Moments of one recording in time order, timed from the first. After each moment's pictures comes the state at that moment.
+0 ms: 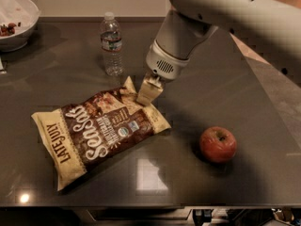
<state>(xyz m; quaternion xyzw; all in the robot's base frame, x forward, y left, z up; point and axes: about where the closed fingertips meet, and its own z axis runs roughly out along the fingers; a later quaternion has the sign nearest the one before) 0.507 0.010 0.881 -0.61 0.76 0.16 0.14</state>
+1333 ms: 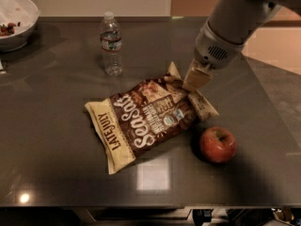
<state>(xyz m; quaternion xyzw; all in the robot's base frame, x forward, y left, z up) 0.509 -0.100 0.919 -0.58 0.80 0.07 0.15</state>
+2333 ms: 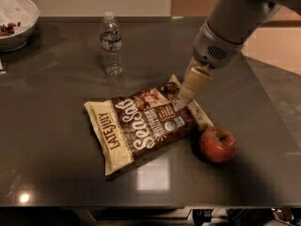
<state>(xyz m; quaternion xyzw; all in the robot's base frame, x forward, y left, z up) 0.509 -0.097 0.920 -0.58 0.80 0.07 0.16</state>
